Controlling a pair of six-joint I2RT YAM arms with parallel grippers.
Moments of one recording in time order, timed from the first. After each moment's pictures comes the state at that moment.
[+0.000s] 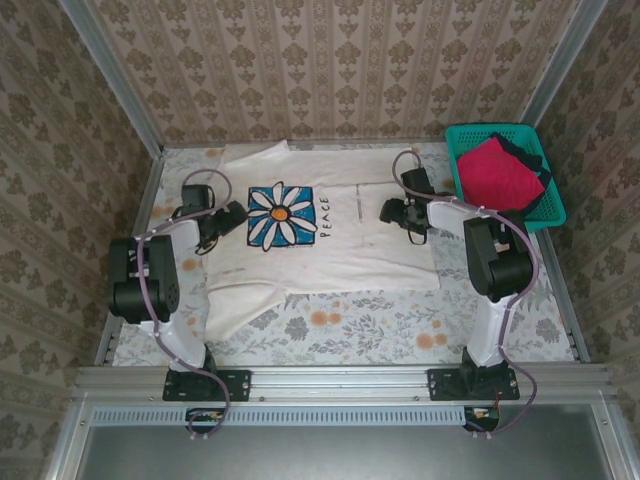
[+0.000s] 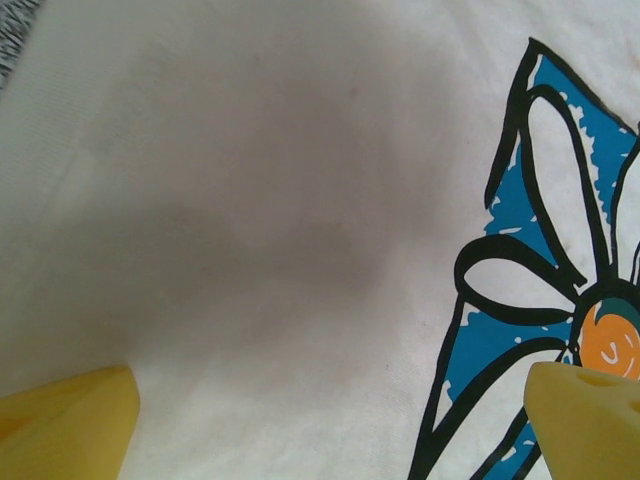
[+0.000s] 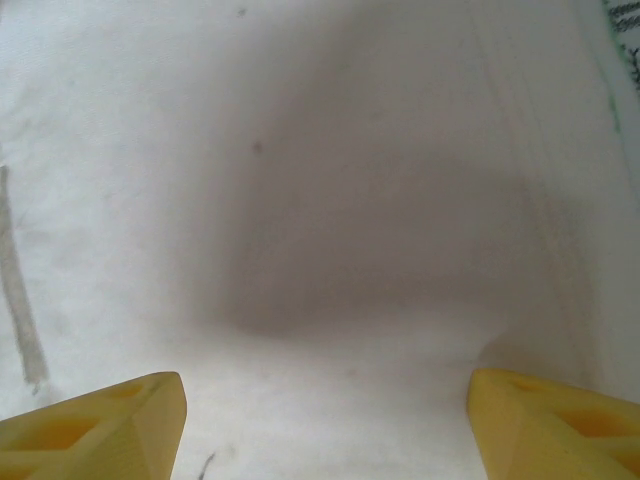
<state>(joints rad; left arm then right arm) -0.01 1.75 0.96 -0.14 0.17 -0.55 0.20 1.96 1.24 -0.32 -0.02 0.54</state>
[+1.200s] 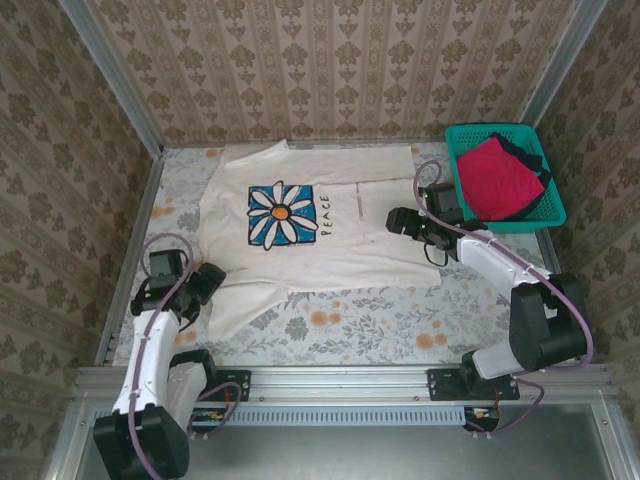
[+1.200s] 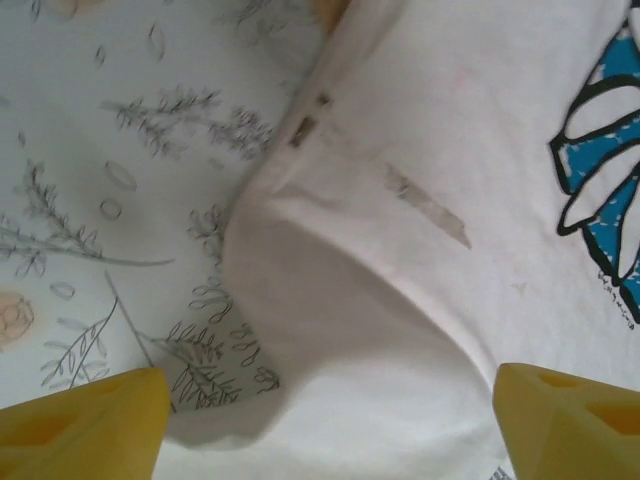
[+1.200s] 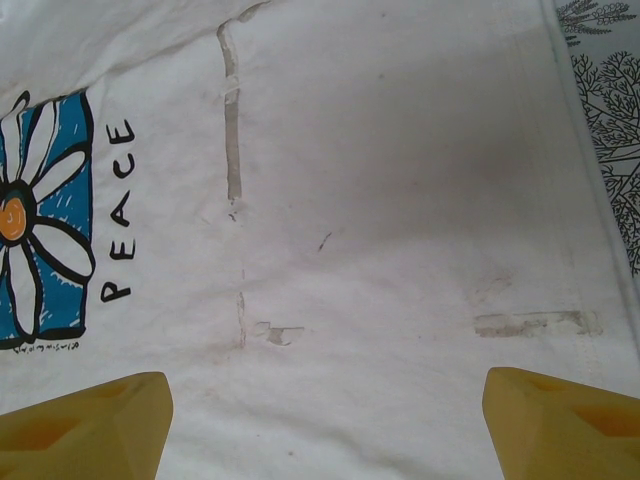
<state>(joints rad) 0.12 0.81 0.52 -0.76 0.23 -0.78 0.21 1.45 0.89 -0.25 -0.11 0.47</state>
